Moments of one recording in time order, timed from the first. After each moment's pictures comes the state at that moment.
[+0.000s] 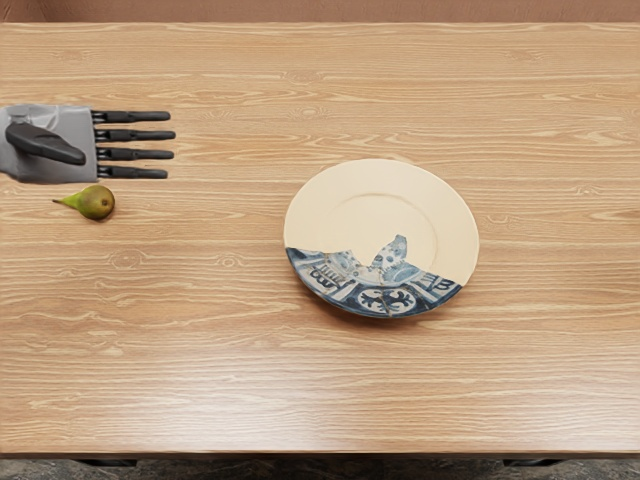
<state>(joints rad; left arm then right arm) -1.24 1.06 -0.12 -1.25 -0.69 -0.61 0.61 -0.01 0.00 0.23 0.23 0.07 0.02 -0.13</state>
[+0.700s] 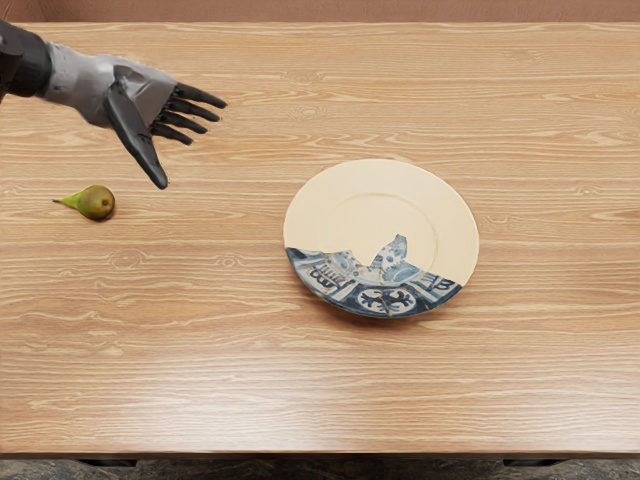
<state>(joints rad) -1.51 0.71 -0.13 -1.10 0.12 -0.61 0.61 -0.01 0.00 0.23 0.23 0.07 0.02 -0.13</state>
